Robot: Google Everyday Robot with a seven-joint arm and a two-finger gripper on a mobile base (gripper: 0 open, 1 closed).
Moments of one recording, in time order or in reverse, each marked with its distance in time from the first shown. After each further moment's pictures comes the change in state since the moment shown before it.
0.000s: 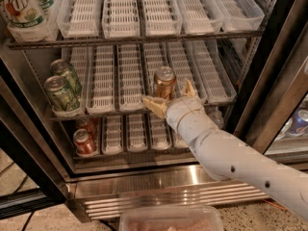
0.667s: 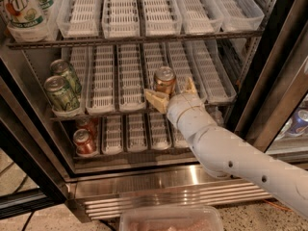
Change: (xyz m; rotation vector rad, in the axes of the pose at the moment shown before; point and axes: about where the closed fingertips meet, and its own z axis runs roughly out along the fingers) arm -0.004 -0.012 0.009 0.045 -0.017 0.050
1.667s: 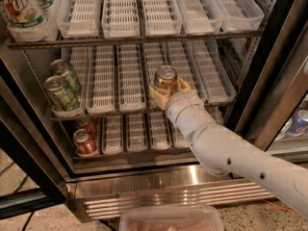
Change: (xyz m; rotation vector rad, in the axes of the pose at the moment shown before) arm -0.003 -0.003 0.004 0.010 -0.005 0.022
